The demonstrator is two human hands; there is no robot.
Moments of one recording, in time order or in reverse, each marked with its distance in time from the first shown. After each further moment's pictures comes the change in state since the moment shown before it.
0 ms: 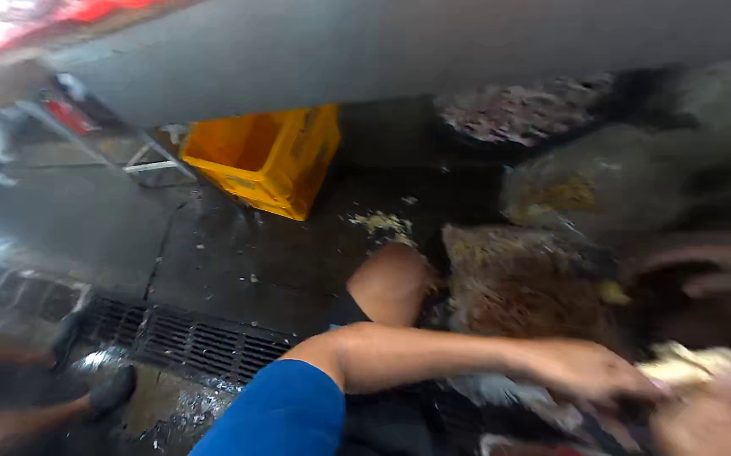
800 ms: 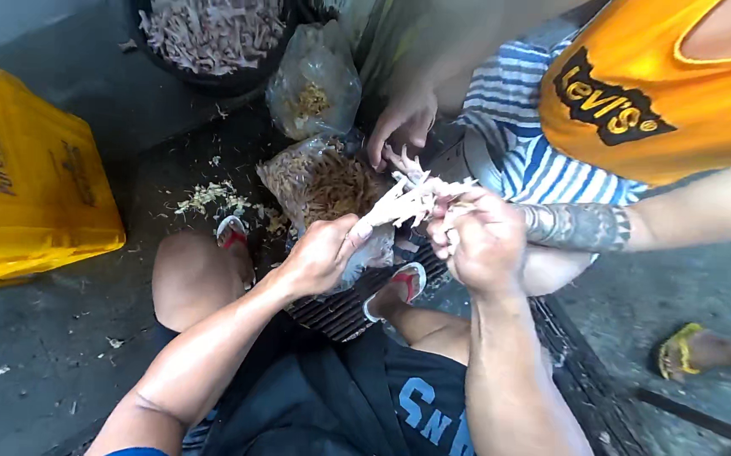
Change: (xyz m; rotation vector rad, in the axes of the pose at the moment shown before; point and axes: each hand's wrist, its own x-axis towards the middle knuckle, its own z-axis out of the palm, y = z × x) left_hand 0.022 -0.019 -0.016 0.479 0.185 0.400; right_hand 0.019 0.030 -0.072 0.590 -0.008 0.030
